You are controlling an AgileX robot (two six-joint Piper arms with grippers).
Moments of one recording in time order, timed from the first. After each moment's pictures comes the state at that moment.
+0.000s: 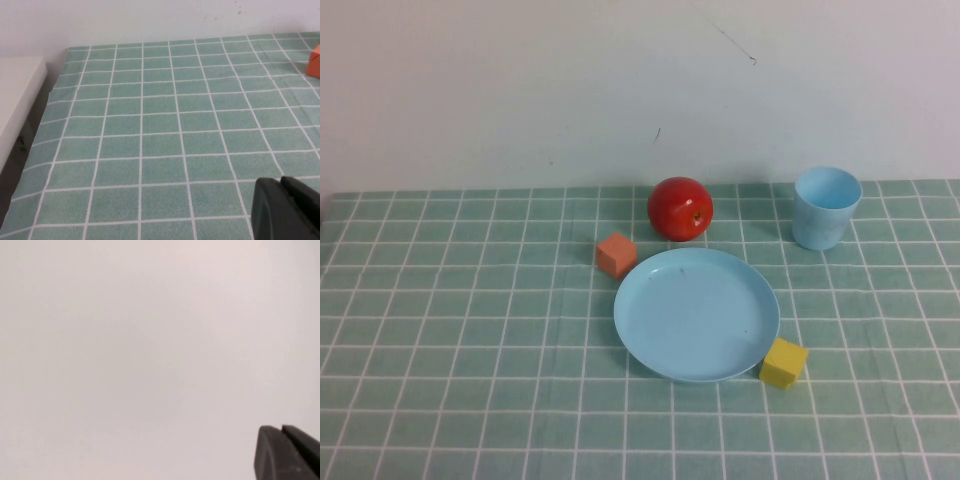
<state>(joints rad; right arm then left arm) -0.07 -0.01 0.03 0.22 -0.48 -0.33 -0.01 -0.02 0.02 -0.09 0.38 0.04</state>
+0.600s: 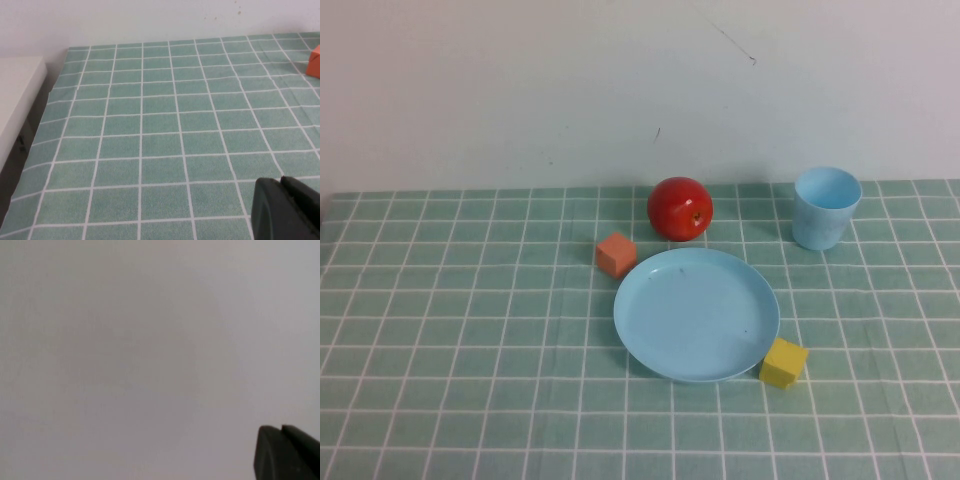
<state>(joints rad) -0.07 0.02 -0.34 0.02 0.05 -0.35 -0.01 -0.02 0.02 -0.09 0.38 0.04</state>
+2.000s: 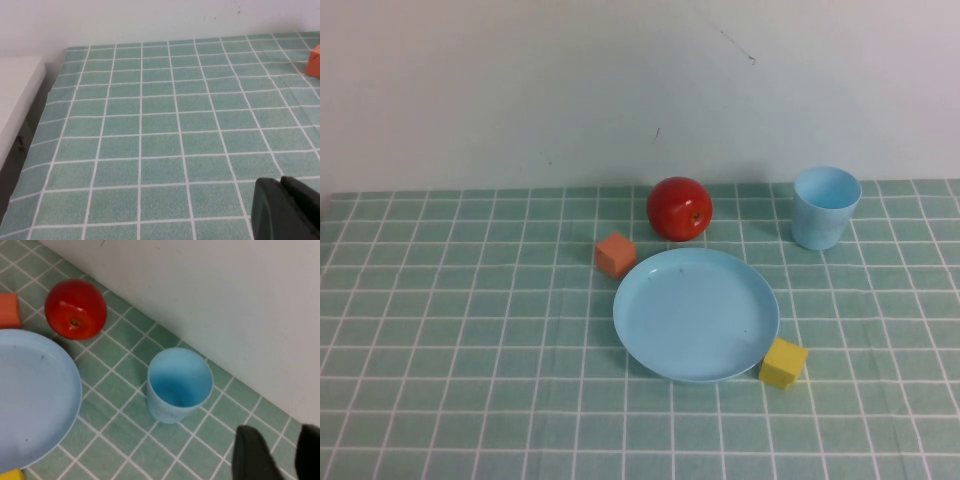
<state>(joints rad) -0.07 1.46 -1.27 0.65 0.72 -1.13 -0.01 -0.02 0.02 -0.09 0.38 0.04</state>
